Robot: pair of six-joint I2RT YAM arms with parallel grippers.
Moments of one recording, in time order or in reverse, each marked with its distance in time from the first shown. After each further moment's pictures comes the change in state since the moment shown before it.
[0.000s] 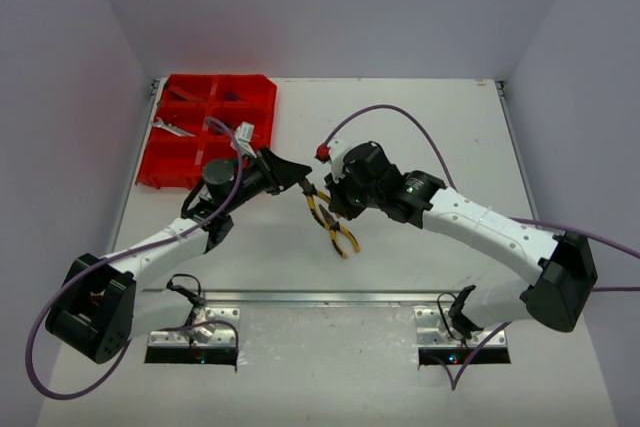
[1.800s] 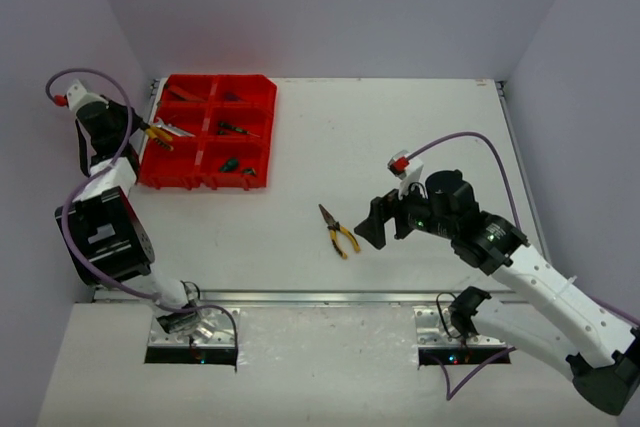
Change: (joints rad) left arm 0.910 0.419 0.502 -0.240 -0.332 0.452; right arm -0.171 -0.548 -0.324 0.013 -0.184 0.125
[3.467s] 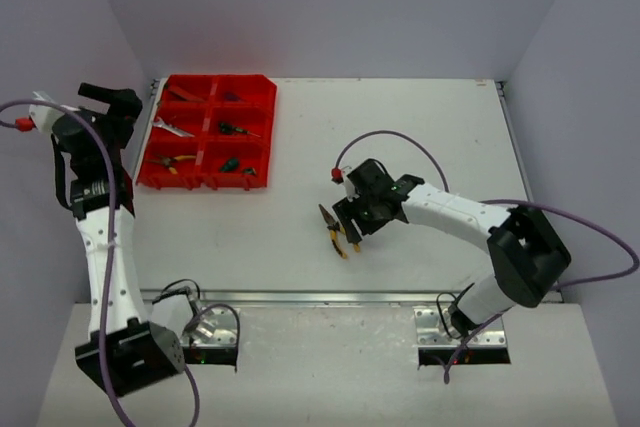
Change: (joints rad) left arm -0.081 -0.619 0.009 -0.588 -0.062 -0.317; right arm 0.049 0.738 0.164 -0.065 0.147 -0.110
